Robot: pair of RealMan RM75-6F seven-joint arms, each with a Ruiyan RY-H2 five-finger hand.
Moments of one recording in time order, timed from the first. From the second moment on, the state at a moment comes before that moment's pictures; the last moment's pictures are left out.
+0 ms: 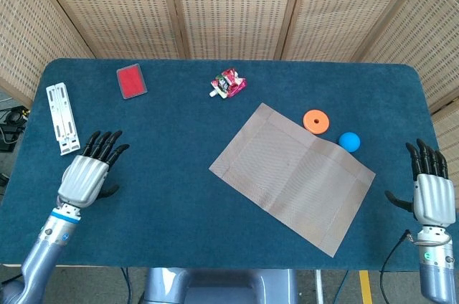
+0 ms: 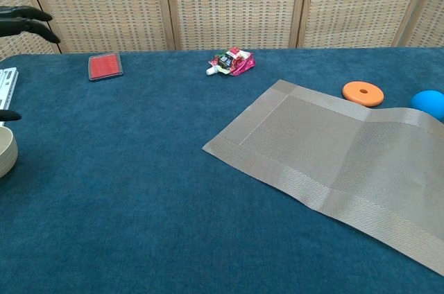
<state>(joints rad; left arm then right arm) -0.37 -1.27 -0.15 -1.74 1.48 1.23 0.42 0.15 -1.24 0.19 -1.56 -1.32 1.48 -0.05</state>
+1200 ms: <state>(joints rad) -0.94 -1.83 -0.26 -1.29 0.91 0.91 0.95 0.15 -1.19 0.22 -1.54 -1.31 1.42 0.11</state>
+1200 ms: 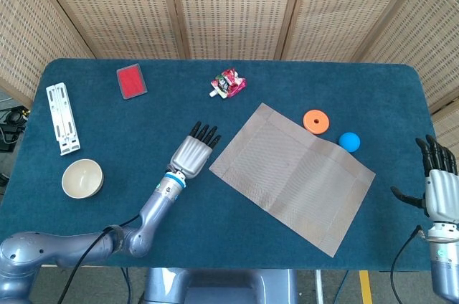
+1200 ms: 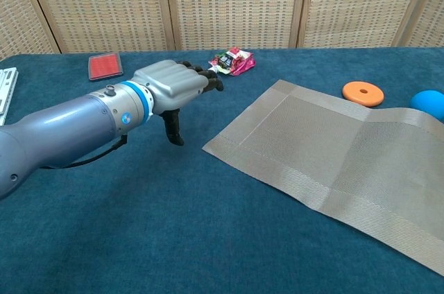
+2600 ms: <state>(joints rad) -1.08 -2.06 -0.22 -0.95 0.99 0.89 0.81 0.16 -1.17 0.23 -1.53 -1.27 1.37 0.18</state>
